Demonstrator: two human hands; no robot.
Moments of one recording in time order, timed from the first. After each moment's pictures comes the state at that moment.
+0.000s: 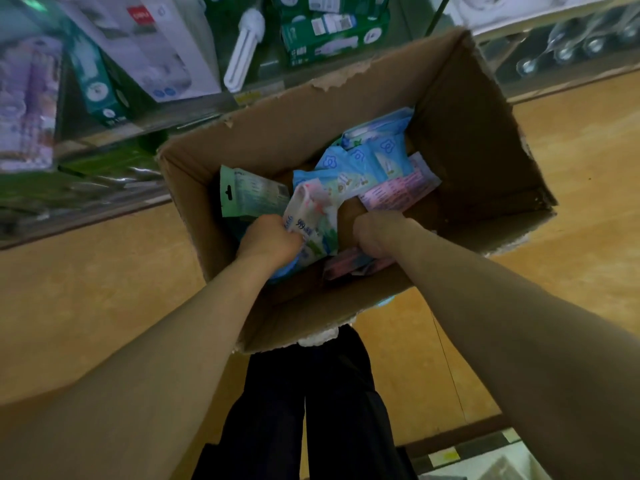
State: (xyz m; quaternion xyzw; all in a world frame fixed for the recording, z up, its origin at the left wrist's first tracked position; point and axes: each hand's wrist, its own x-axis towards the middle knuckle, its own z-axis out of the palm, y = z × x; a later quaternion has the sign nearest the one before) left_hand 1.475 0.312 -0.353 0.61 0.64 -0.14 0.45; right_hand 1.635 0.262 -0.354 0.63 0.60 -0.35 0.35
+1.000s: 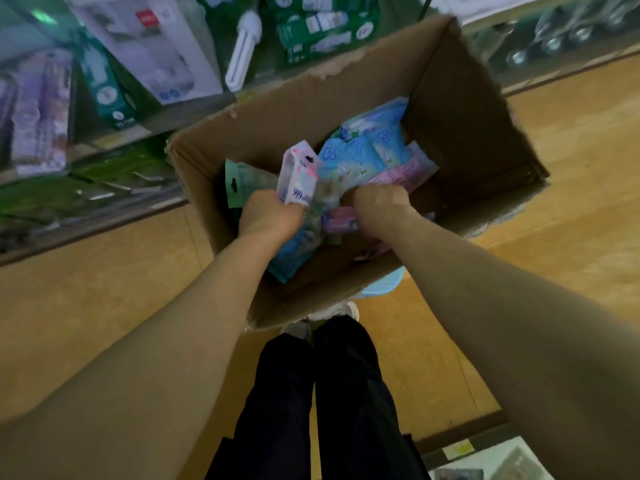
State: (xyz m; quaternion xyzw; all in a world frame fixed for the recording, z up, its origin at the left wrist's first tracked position) left_hand 1.477 0.312 -0.324 0.55 0.68 0.00 0.49; right_hand 1.624 0.261 -0.346 0.76 0.56 -0.25 0.24
